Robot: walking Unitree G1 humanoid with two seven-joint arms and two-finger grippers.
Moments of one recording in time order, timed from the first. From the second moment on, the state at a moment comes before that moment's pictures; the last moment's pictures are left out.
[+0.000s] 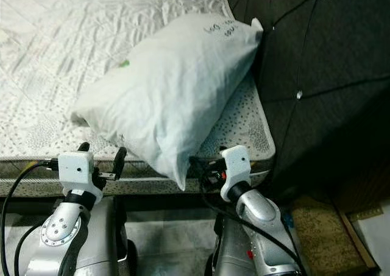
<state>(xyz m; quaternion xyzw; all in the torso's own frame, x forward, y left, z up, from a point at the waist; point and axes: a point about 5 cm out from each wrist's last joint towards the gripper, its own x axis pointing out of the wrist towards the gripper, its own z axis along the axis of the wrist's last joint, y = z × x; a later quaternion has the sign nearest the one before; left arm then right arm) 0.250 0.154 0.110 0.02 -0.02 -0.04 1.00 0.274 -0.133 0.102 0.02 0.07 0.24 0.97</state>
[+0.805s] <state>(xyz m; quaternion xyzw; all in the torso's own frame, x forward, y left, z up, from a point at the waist) 0.253 0.149 0.111 0.01 -0.02 -0.07 1.00 0.251 -0.124 0.132 0.19 0.12 0.33 0.92</state>
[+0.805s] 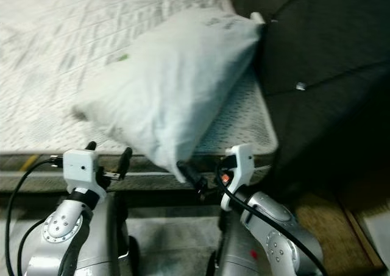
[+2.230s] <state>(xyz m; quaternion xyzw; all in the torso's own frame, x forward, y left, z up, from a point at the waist) 0.253 0.152 0.111 0.02 -0.01 -0.07 1.00 0.287 -0.085 0.135 0.17 0.14 0.22 0.95</state>
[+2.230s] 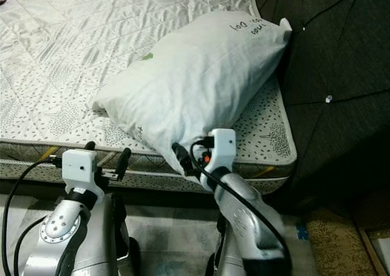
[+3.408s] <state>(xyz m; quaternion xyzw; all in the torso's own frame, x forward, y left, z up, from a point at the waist) 0.257 0.152 0.115 0.03 -0.02 -0.06 1.00 0.332 -0.095 0.124 0.12 0.11 0.16 0.97</state>
